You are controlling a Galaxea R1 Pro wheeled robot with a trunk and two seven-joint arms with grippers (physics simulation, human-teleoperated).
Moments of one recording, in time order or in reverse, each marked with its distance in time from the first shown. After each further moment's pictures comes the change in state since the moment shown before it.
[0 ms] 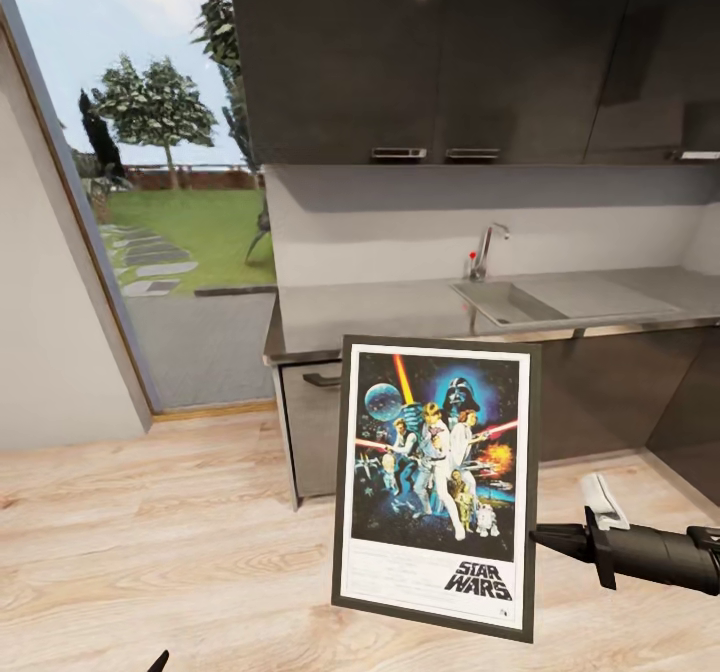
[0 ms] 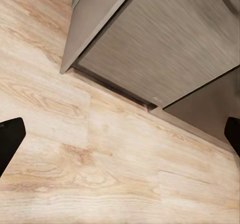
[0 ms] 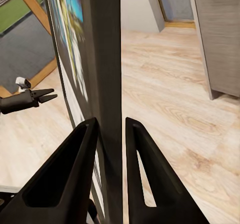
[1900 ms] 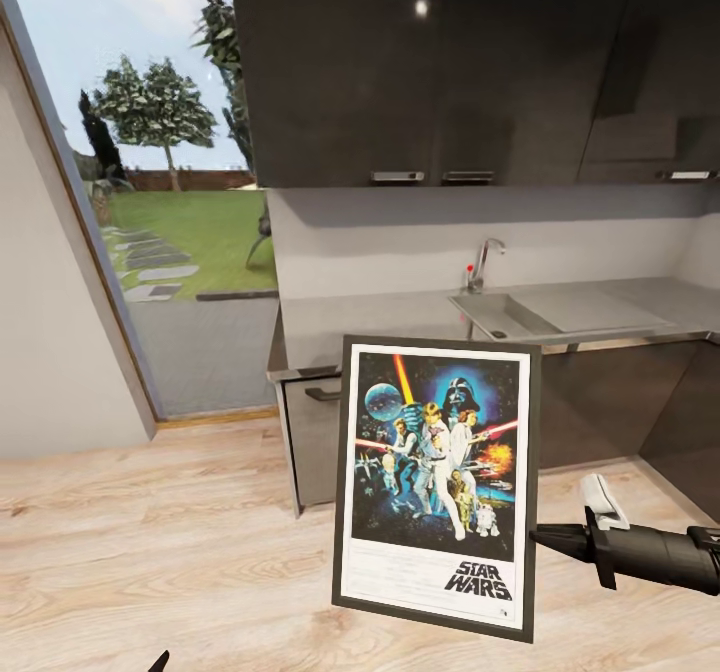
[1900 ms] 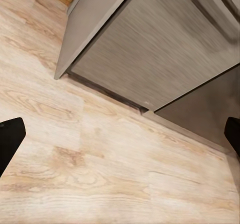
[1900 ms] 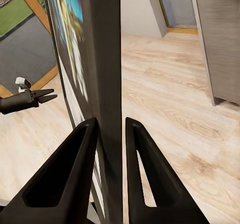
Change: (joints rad) left arm 0.000 -0.001 -0.002 0.000 0.000 0.001 0.001; right arm 0.000 0.000 0.000 0.000 0.000 0.000 -0.001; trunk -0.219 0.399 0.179
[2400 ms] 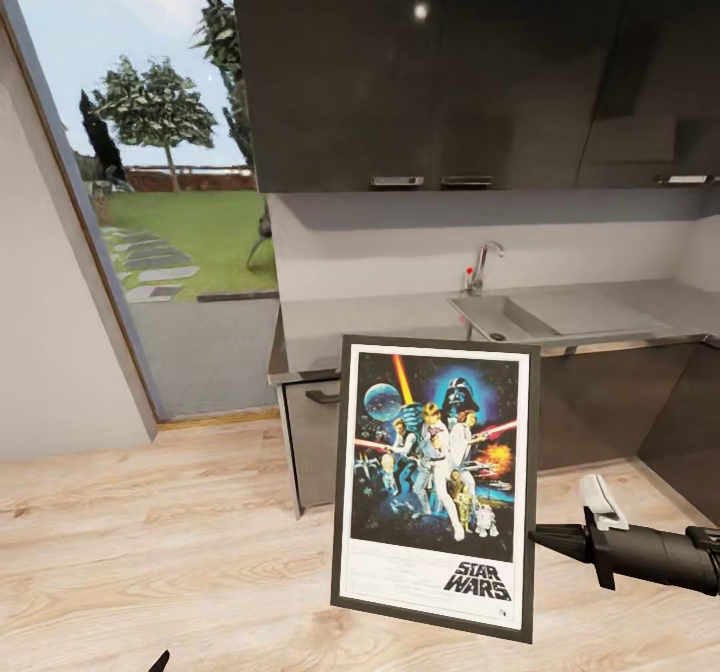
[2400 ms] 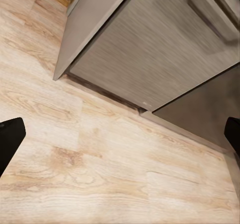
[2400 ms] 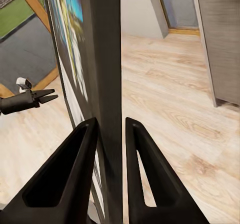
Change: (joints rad) left arm 0.000 -0.001 0.000 0.000 0.000 0.000 0.000; right arm 0.000 0.003 0.002 0.000 0.000 0.000 0.000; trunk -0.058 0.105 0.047
